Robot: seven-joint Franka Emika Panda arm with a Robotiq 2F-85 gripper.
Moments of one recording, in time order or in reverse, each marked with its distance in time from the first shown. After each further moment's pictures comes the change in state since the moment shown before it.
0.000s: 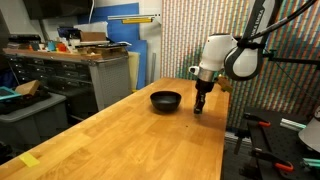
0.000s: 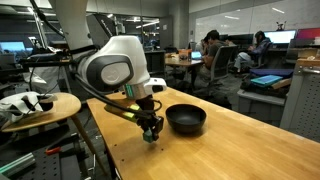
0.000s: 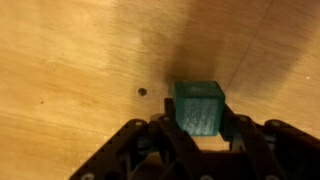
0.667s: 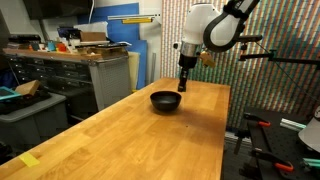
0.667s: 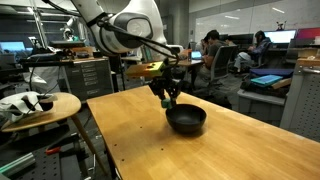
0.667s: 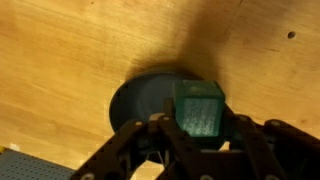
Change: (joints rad) arm 0.006 -0.142 0.053 0.216 0.032 -0.318 -0.041
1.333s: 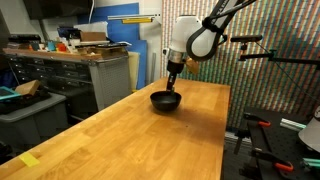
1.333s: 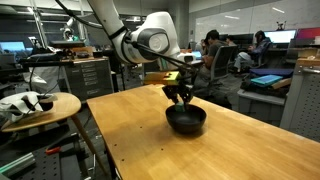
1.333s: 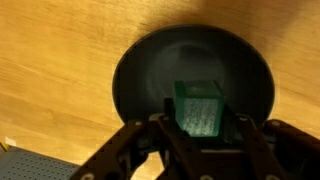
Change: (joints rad) arm 0.001 0.216 -0.009 0.191 0.002 0.062 0.047
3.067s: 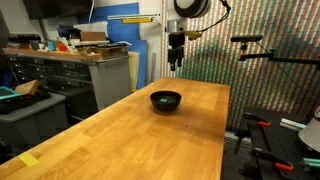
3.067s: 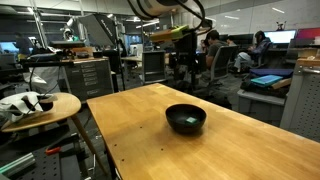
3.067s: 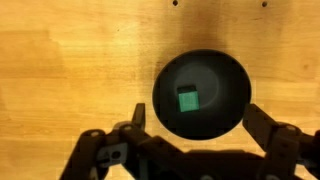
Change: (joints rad) arm -0.043 -0.180 -0.016 0.217 0.196 -0.664 0.004
